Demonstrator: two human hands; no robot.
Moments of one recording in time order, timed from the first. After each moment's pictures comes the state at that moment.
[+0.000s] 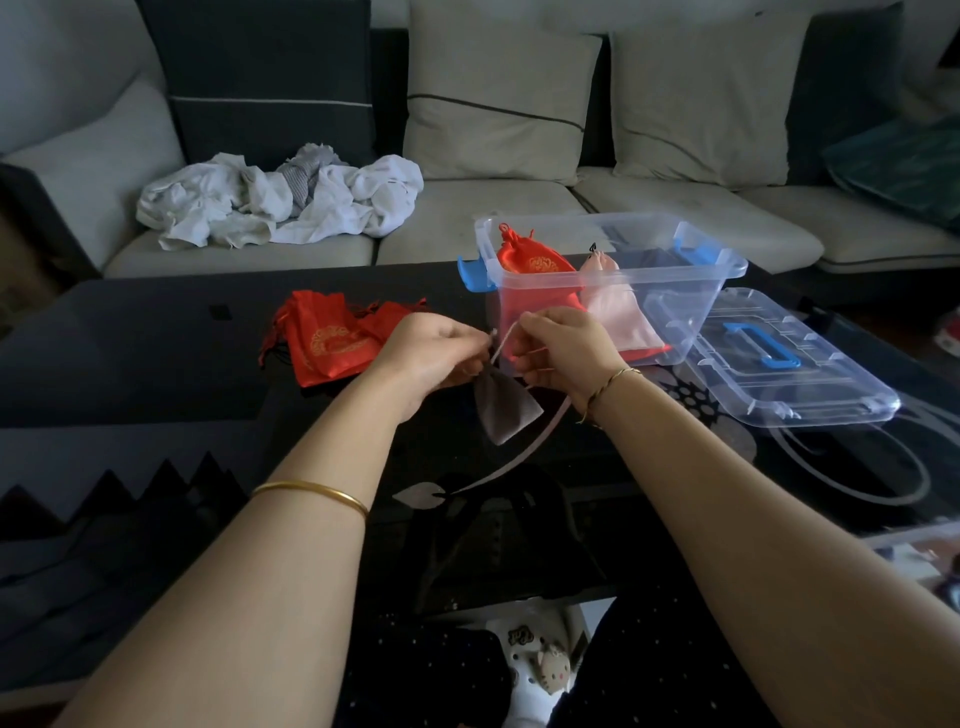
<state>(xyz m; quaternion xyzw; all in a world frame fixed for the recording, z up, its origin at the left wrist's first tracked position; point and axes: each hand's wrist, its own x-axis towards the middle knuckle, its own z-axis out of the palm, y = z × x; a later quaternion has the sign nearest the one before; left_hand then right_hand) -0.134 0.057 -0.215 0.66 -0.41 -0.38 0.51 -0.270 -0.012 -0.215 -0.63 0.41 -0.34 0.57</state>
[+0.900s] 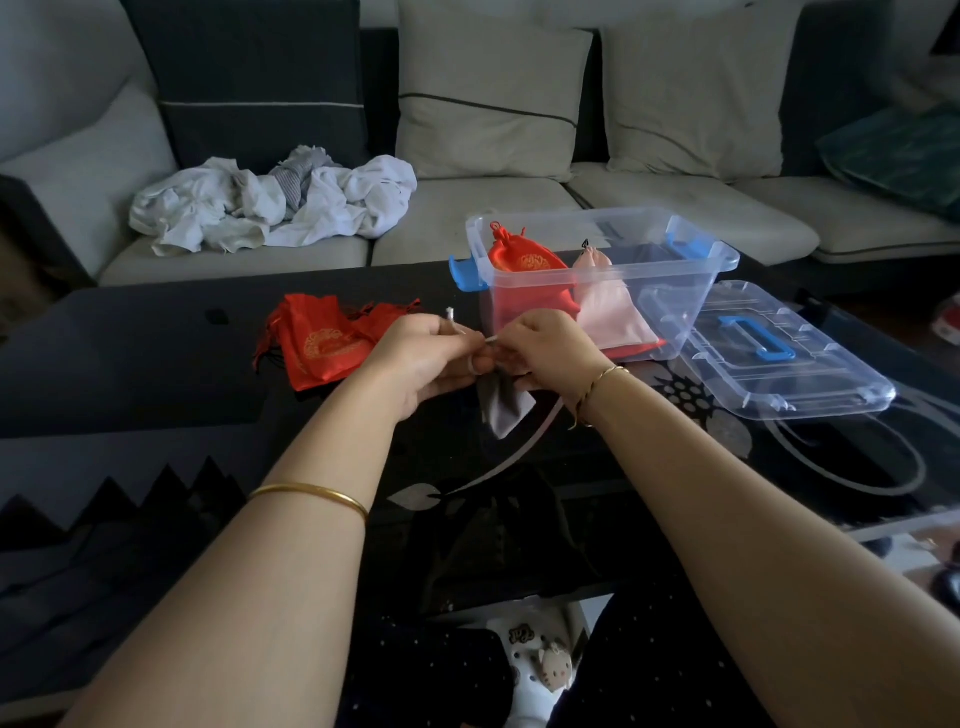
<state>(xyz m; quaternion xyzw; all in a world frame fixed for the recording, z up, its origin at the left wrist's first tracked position) -0.139 0.057 -0.211 0.62 -0.35 -0.44 0.54 -0.269 -0.001 -0.208 -0.72 0.41 -0.27 0.49</state>
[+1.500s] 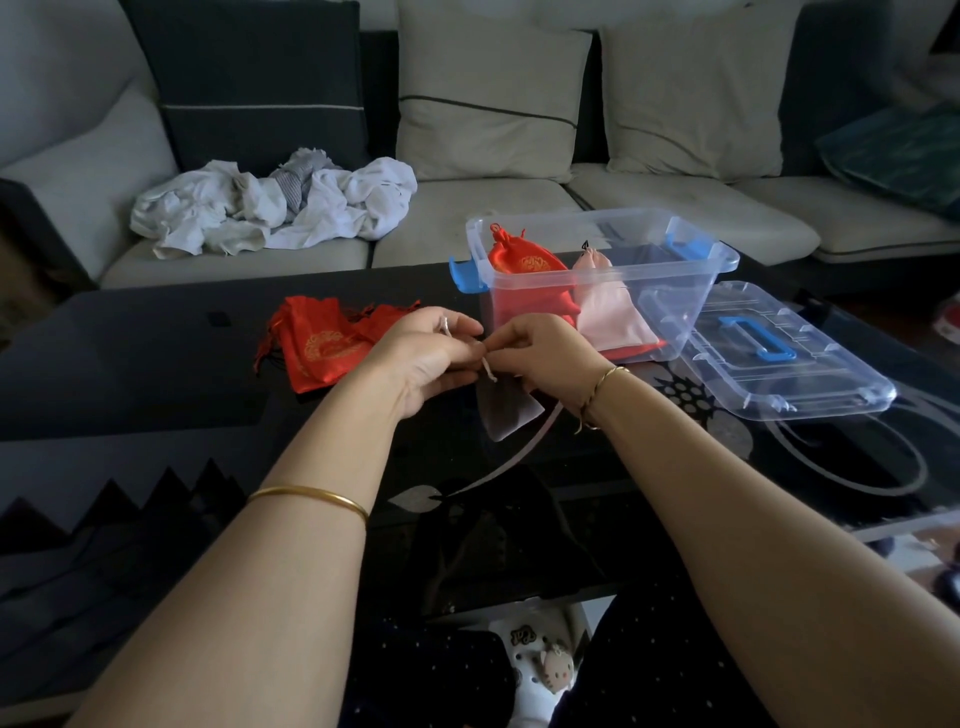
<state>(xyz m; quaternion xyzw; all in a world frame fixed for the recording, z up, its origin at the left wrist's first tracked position) -0.144 0.059 -0.204 0.63 -0.37 -0.43 0.53 -0.271 -0.006 -0.212 -0.79 0.36 -0.26 0.43</state>
